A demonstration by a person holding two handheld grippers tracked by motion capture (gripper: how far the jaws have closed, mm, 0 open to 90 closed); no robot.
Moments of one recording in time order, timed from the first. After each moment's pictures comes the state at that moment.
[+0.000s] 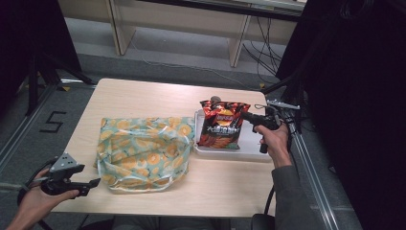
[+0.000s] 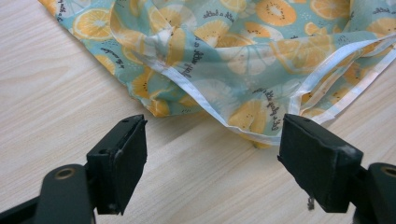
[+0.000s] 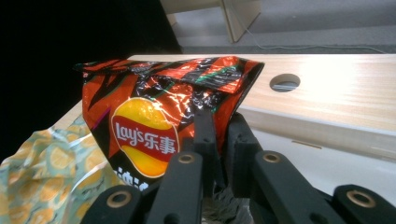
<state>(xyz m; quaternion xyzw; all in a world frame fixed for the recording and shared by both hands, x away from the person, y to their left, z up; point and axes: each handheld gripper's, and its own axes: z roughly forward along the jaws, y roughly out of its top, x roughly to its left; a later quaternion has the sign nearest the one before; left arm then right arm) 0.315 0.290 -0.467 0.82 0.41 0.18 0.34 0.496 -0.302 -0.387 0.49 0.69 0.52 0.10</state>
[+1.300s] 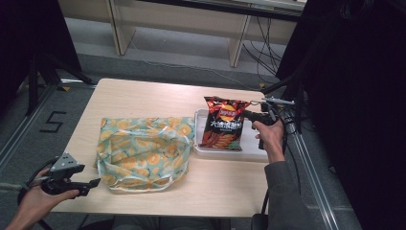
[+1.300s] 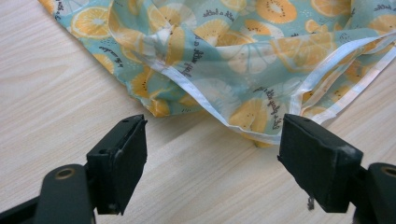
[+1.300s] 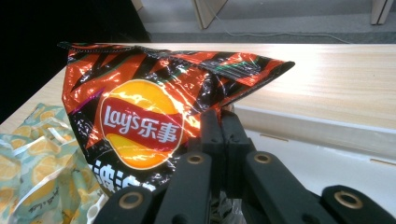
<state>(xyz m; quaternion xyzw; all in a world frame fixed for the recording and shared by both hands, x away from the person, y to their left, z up) 0.315 0.290 -0.467 0.83 0.41 0.17 0.34 0.515 -0.296 -0.390 0.52 0.70 0.47 0.14</state>
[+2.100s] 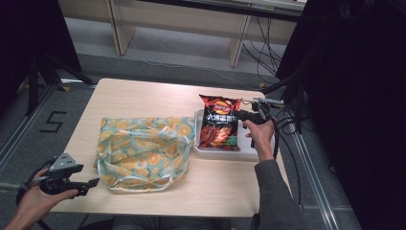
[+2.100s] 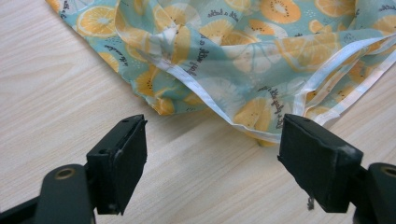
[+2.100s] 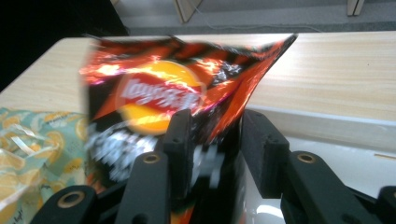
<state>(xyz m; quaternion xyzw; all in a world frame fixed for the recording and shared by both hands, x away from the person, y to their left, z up) 0.315 0.292 -0.467 0.82 0.42 0.18 0.34 0.525 -0.273 -0.403 0.56 0.69 0.44 0.15</state>
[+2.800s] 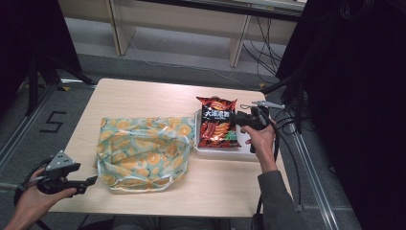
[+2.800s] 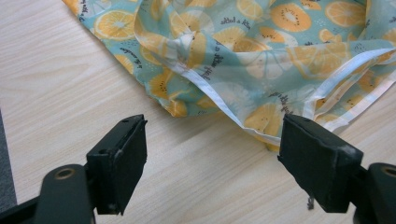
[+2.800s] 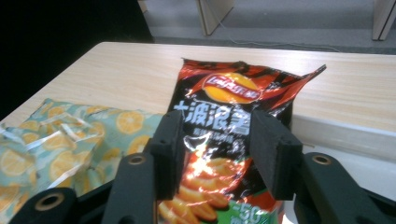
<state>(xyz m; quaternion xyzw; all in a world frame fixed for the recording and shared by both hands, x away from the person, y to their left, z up) 0.314 0.297 -0.464 0.81 0.43 0.19 0.34 0.496 -0.265 -0.392 0.50 0.71 0.47 0.16</state>
